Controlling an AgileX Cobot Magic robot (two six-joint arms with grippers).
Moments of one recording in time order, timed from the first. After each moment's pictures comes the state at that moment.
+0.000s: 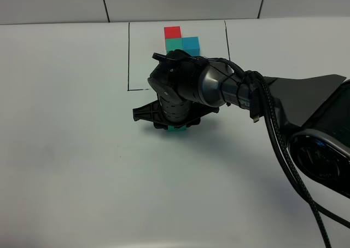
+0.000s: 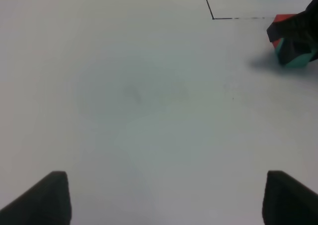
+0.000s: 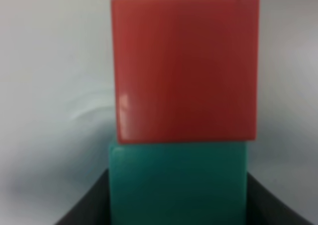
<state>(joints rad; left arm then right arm) 0.00 0.00 -0.51 -0.11 1.08 0.01 0.78 2.32 -1.72 -0.26 0.85 0.88</state>
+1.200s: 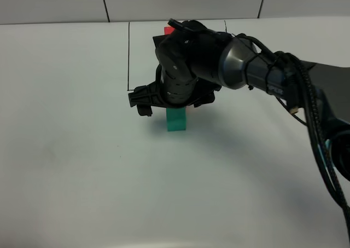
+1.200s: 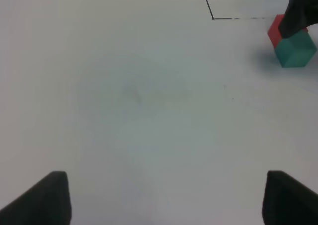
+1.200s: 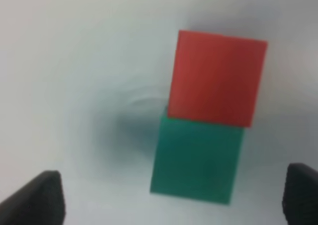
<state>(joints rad) 0.00 0.00 -0.51 -0.12 1.08 0.01 0.77 2.15 -1.71 -0.18 0.89 0.63</state>
